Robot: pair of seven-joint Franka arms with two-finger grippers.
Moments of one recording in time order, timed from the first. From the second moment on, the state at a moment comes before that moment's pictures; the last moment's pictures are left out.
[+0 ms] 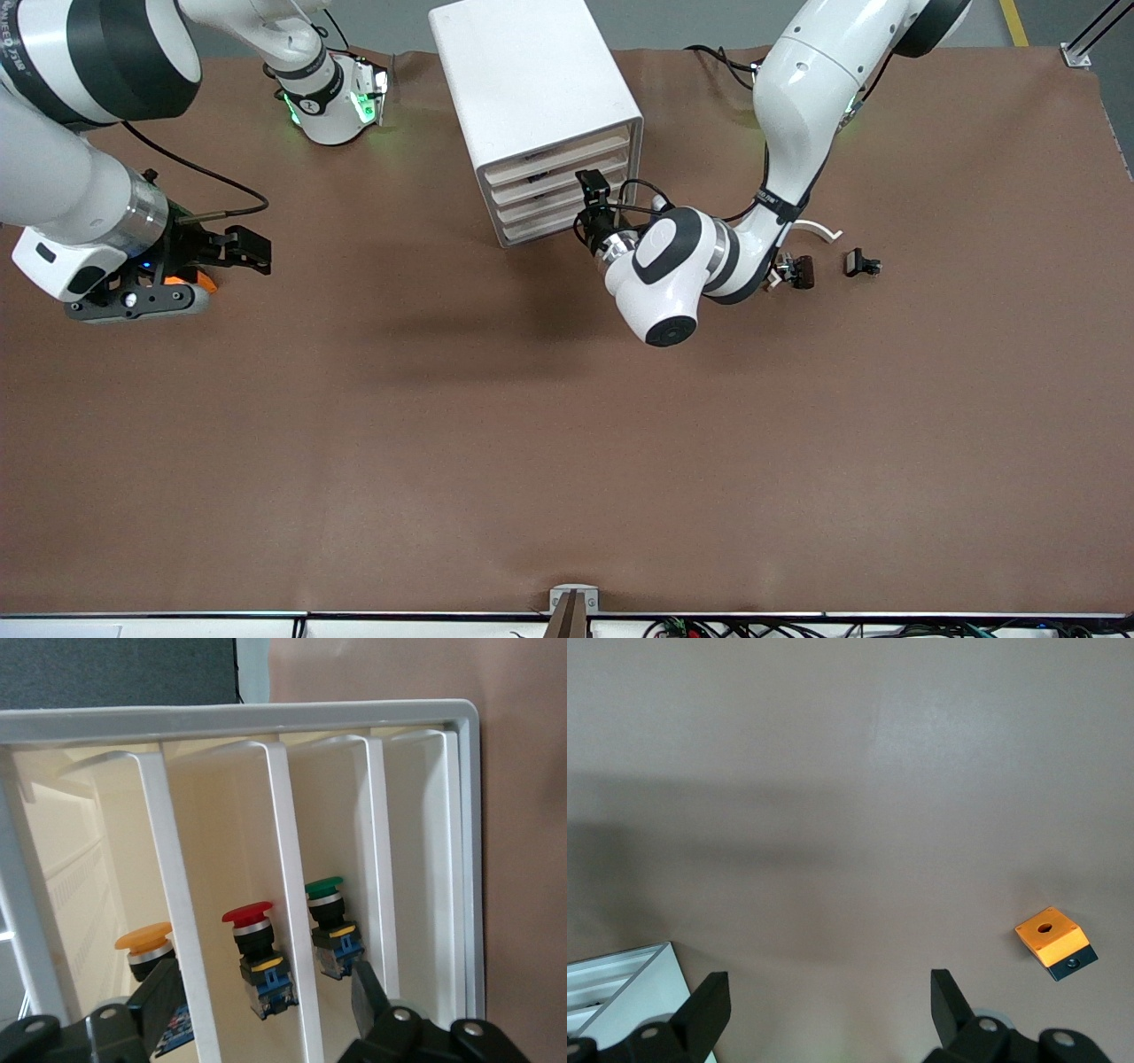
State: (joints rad) left arm -0.50 0.73 -0.18 -1.49 -0.80 1.46 -2.26; right arm 0.19 0.16 -0.01 -1.50 0.02 1.52 0.07
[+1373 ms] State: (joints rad) left arm -0.57 0.75 -0.19 -1.48 -0.86 1.39 -2.30; right arm 0.19 0.16 -0.01 -1.50 0.02 1.51 0.07
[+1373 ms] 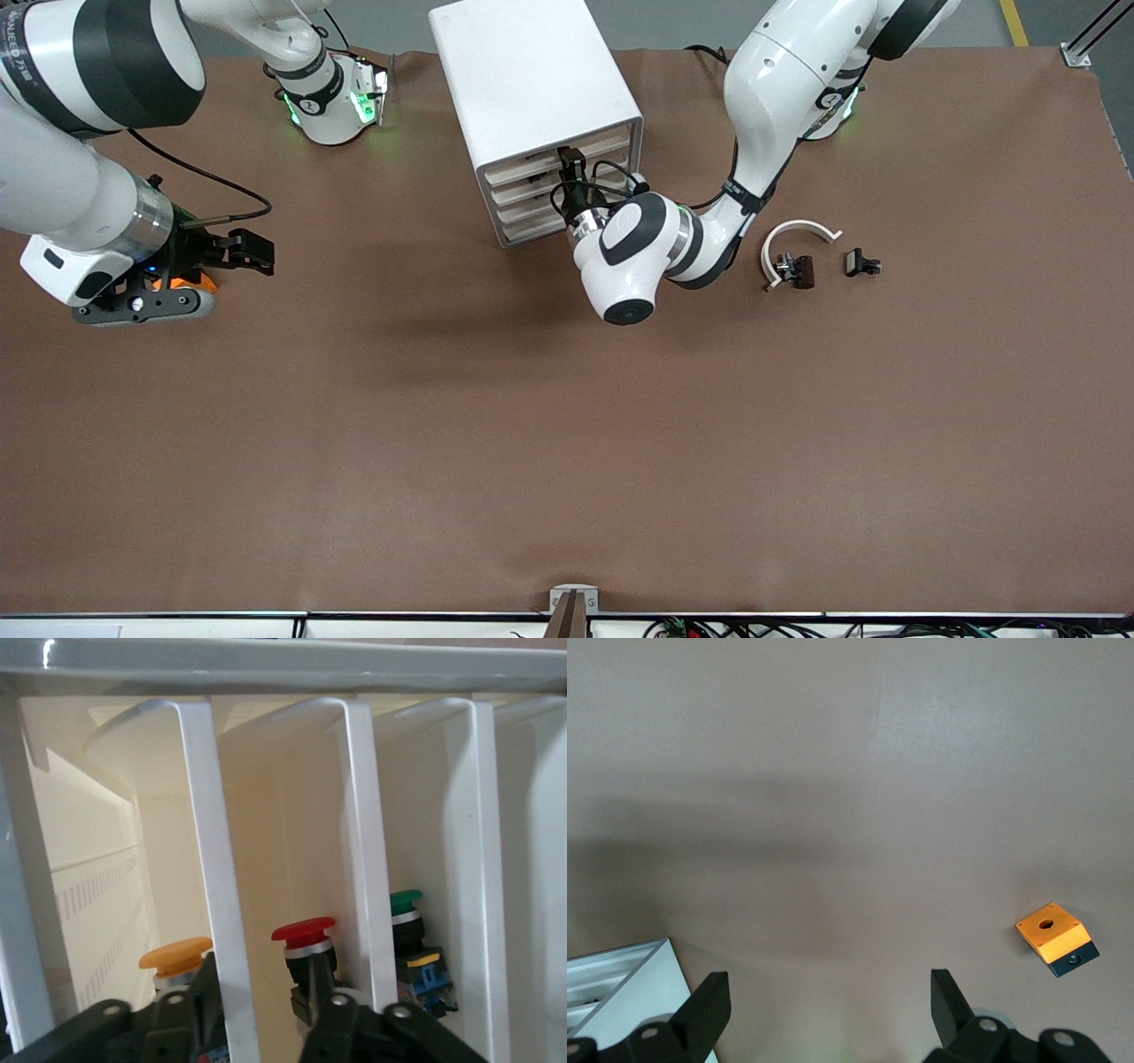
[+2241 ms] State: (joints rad) left arm -0.55 0.75 -0.16 -1.46 -0.86 1.37 -2.35; right arm 0.22 0.16 -0.01 -1.50 0.09 1.51 0.15
